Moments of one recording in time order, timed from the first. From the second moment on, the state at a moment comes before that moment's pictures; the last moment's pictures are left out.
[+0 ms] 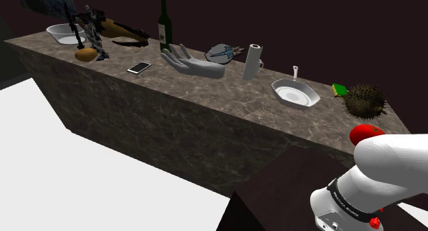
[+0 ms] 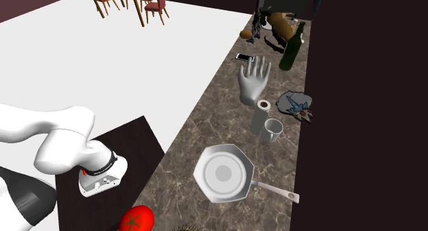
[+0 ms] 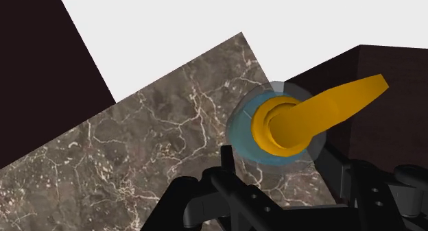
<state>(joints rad) -0.53 -0.88 -1.04 -2.55 -1.03 1.85 -1.13</state>
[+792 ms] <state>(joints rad) -0.51 -0.85 -1.14 -2.60 -1.09 1.94 -1.09</state>
